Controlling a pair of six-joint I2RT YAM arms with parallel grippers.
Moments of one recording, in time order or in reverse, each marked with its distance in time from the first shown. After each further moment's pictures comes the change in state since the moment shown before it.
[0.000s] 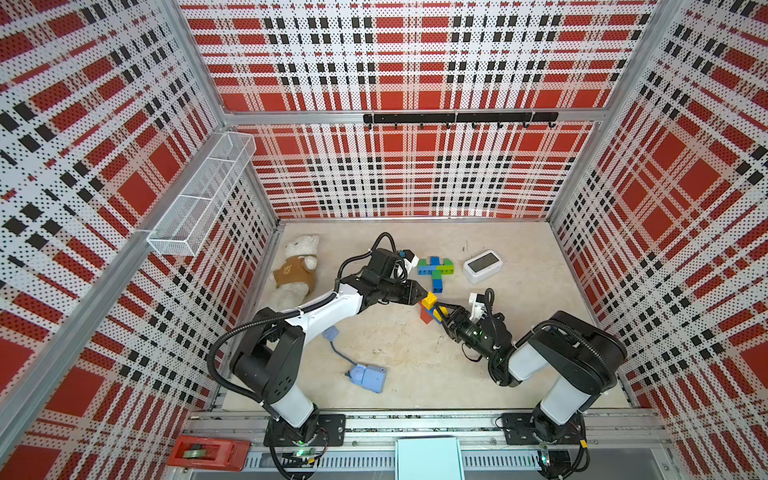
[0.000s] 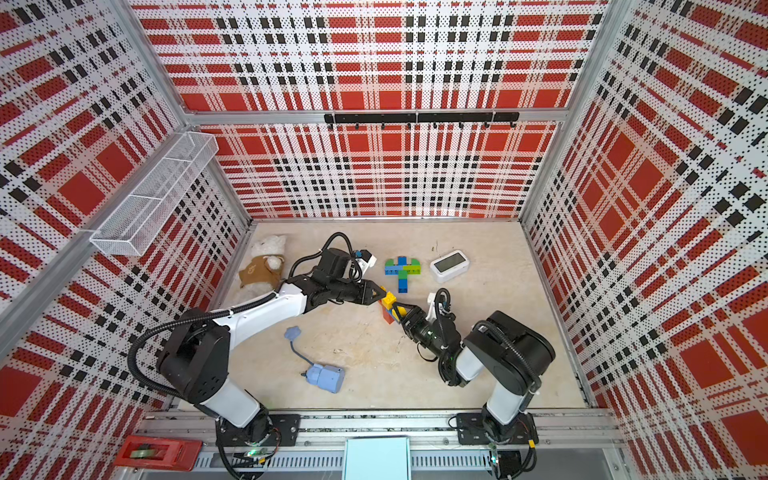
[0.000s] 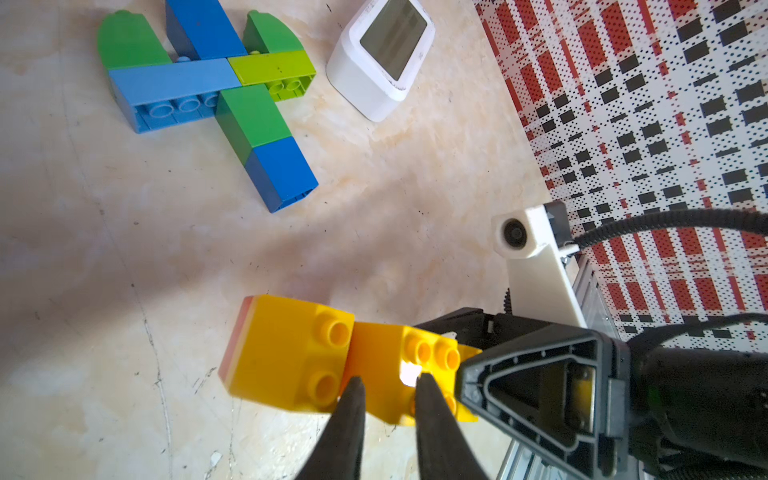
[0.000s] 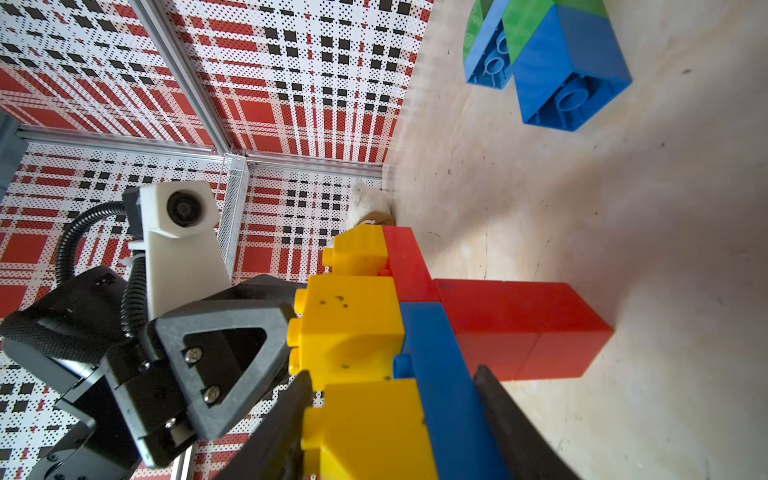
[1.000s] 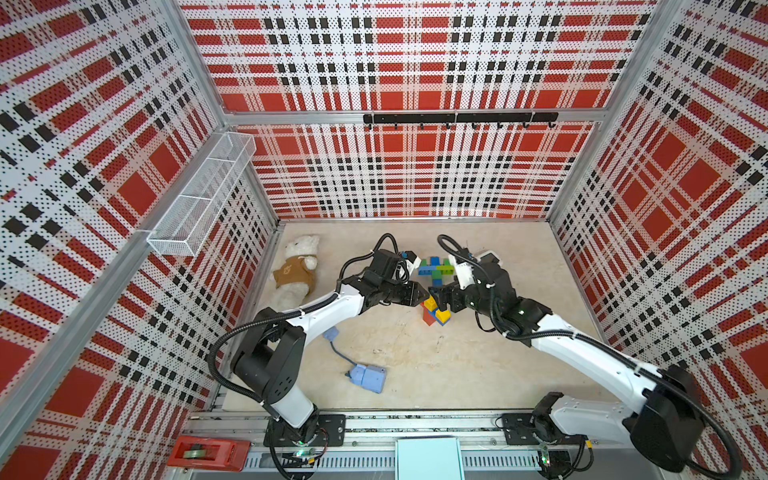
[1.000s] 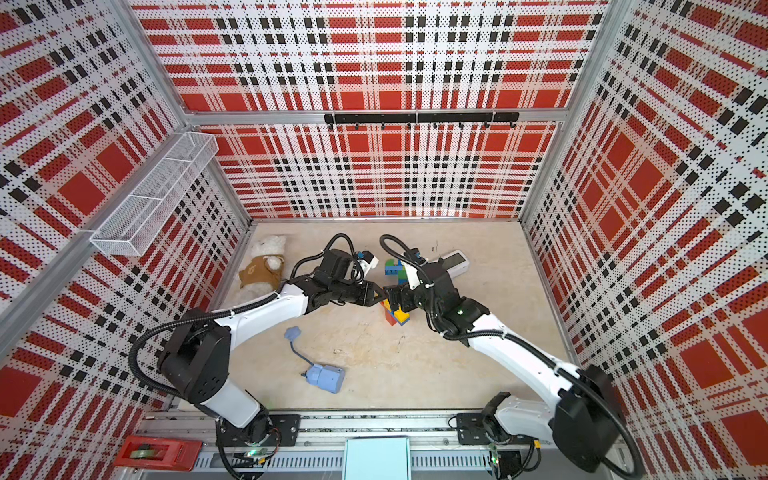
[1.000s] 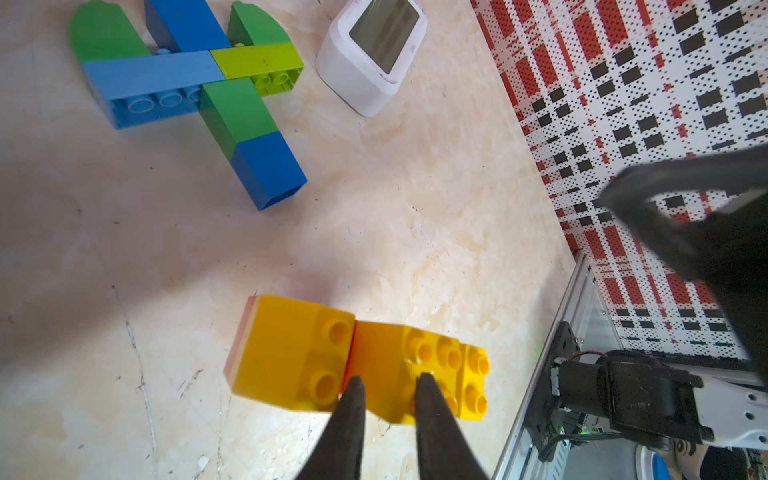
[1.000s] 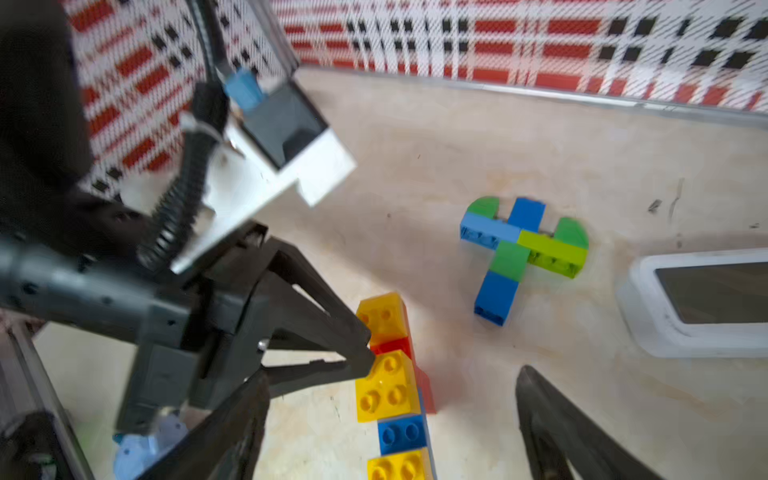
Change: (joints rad) left arm -0.023 0.003 0.002 0.002 0.005 0.000; right arm -0.015 -0.419 0.658 -1.530 0.038 -1.196
